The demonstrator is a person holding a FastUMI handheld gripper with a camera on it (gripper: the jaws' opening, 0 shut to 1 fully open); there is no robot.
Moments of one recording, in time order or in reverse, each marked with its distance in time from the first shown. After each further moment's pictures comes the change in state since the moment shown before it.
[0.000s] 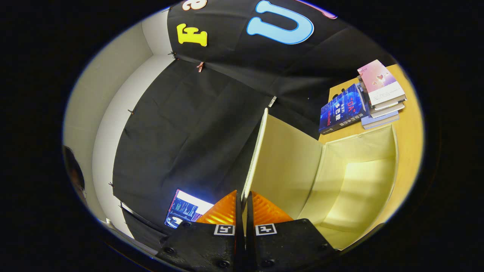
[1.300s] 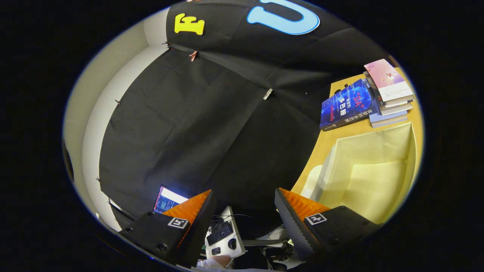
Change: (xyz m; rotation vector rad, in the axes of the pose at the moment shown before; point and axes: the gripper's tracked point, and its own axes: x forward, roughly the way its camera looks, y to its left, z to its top) arm 0.054 -0.017 -0.015 -0.053 0.019 -0.098
